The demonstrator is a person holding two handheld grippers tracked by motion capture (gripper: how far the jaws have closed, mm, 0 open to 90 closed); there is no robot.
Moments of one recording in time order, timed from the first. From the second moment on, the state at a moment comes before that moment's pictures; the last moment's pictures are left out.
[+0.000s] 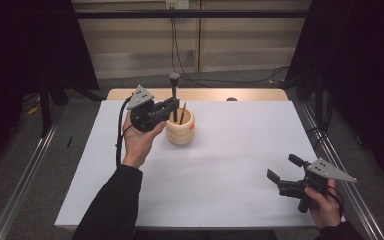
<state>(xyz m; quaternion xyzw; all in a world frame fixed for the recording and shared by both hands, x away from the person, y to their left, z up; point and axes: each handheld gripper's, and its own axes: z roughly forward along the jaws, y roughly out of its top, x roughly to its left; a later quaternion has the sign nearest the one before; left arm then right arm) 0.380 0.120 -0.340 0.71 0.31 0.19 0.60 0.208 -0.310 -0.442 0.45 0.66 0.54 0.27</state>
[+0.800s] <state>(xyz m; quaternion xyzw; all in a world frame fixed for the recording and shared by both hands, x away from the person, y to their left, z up) 0.413 0.112 -0.369 0.72 0.32 0.21 0.58 0.209 -0.309 -0.443 0.44 0.67 0.54 0.27</state>
